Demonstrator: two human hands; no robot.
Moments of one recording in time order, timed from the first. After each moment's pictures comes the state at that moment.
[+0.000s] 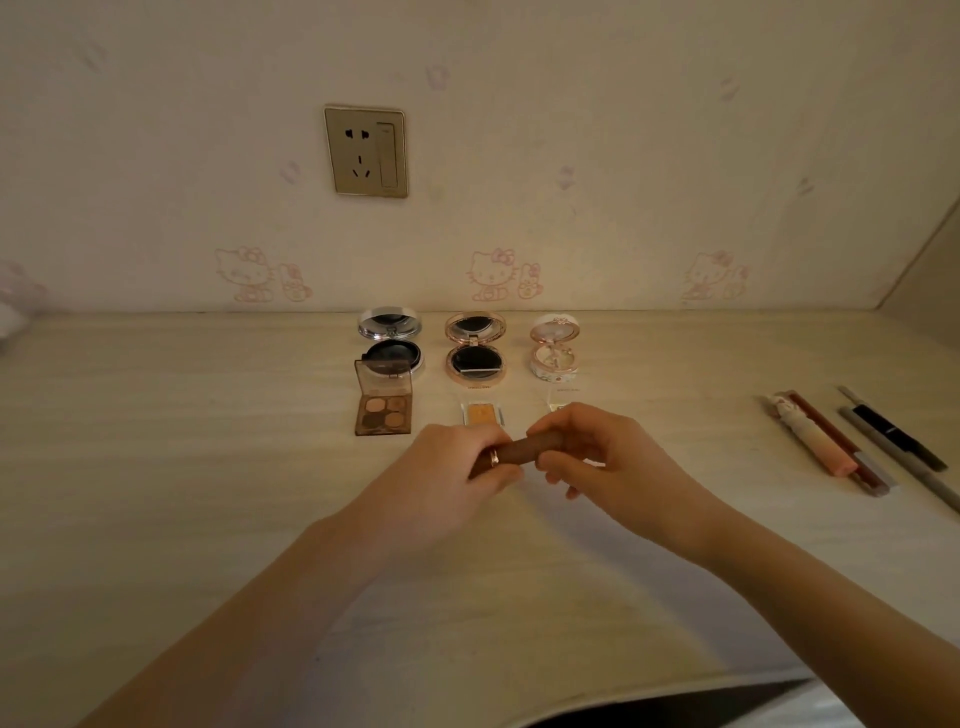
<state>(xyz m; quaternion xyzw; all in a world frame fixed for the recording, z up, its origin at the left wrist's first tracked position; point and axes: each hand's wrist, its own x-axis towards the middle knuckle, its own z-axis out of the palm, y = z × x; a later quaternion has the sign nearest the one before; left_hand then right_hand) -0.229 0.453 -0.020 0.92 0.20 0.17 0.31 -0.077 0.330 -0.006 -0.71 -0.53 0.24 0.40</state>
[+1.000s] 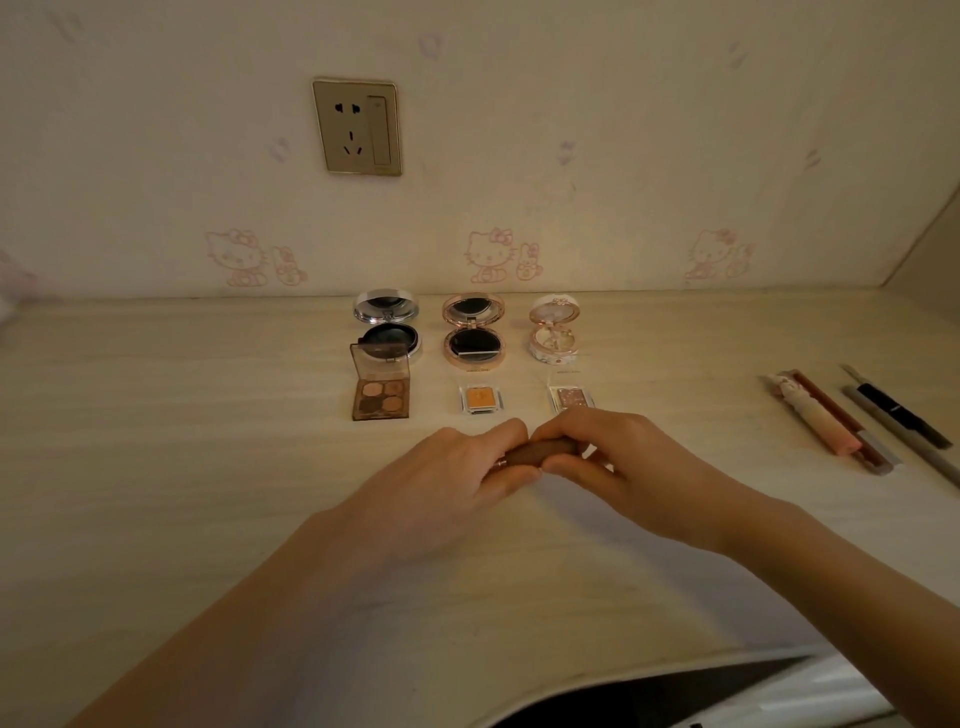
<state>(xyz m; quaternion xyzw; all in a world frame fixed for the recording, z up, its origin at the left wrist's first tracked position) -0.236 0.447 -0.027 0.95 0.13 0.13 0.27 -0.068 0.319 -0.002 -0.68 -0.67 0.15 0.26</state>
